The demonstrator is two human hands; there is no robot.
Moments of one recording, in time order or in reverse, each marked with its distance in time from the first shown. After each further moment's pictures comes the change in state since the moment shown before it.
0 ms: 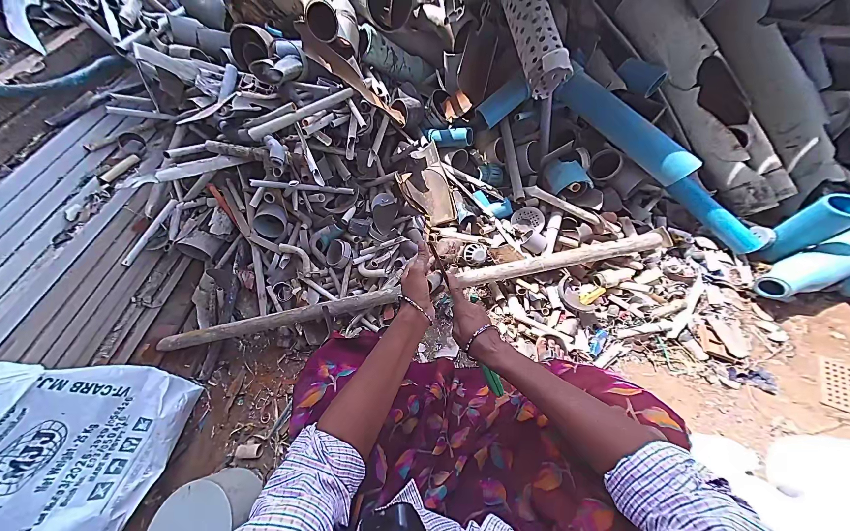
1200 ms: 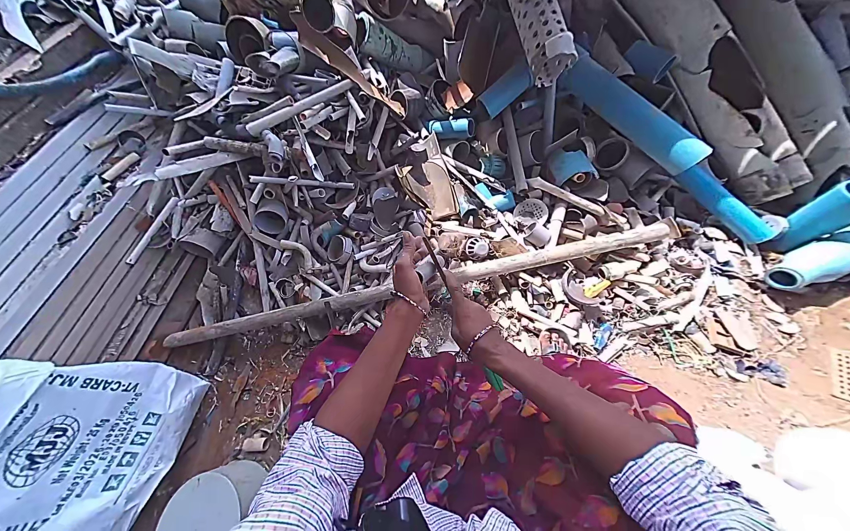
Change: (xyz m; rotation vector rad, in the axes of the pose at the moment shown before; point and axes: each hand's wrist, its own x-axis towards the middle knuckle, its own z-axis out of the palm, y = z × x) left_hand 0.000 0.005 -0.009 -0.016 -0.034 0.089; right_hand -0.011 -0.001 0.004 0.049 0.067 -0.086
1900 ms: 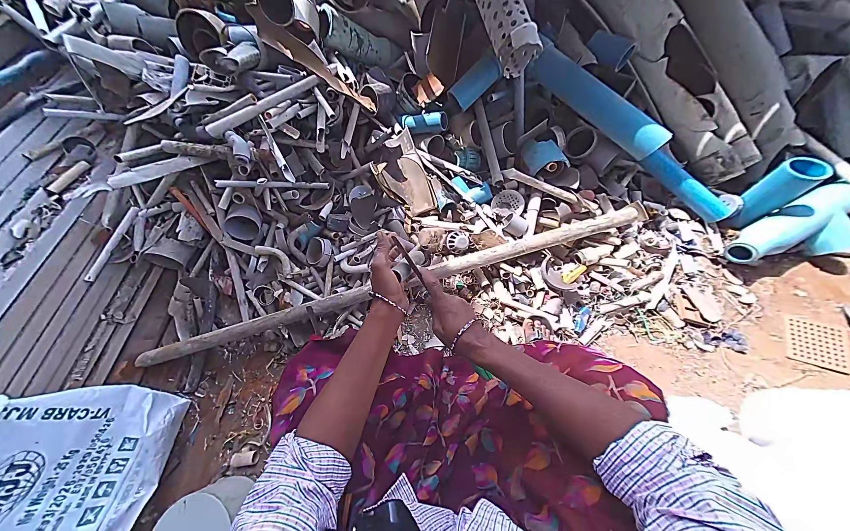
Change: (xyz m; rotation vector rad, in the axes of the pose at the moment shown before) left_hand 0.005 -0.006 0.001 -0.005 0.007 0.046; right_hand 0.000 0.005 -0.002 0.030 0.043 -0.056
